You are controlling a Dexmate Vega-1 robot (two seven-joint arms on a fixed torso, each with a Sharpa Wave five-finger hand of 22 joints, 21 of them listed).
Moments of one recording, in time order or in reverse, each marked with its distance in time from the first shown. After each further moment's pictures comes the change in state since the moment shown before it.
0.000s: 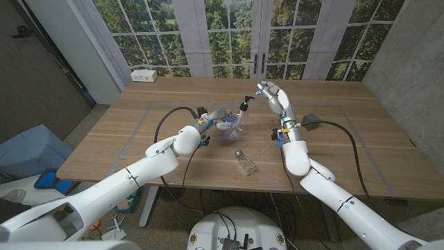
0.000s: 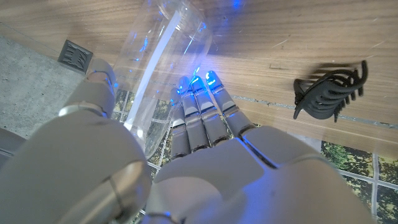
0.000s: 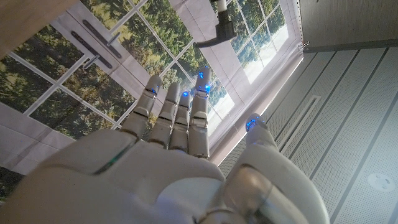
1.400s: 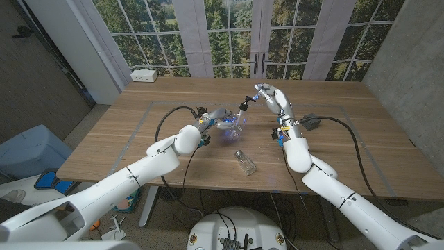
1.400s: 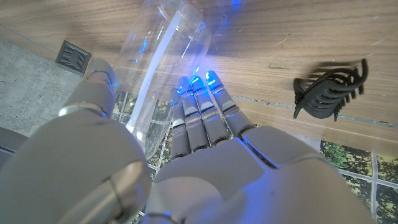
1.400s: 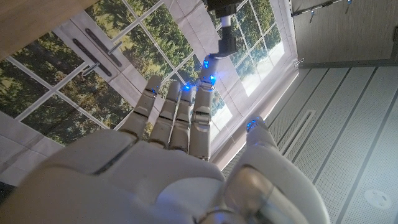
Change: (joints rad) left arm -0.010 -0.004 0.010 -0.006 0.007 0.023 -0.007; left_hand -0.002 0.002 -0.001 0.001 0.003 0.000 0.000 -0.011 0.004 0.000 0.000 -0.008 0.000 0.000 0.000 0.000 0.000 0.000 0.000 0.006 0.000; right arm 0.024 -0.032 -0.017 0.005 0.000 -0.011 0.054; right_hand 0.012 -0.012 0.024 -0.007 0.012 0.324 0.051 0.093 0.005 0.143 0.009 0.039 -0.015 0.047 -0.014 0.023 -0.001 0.006 -0.019 -0.008 0.000
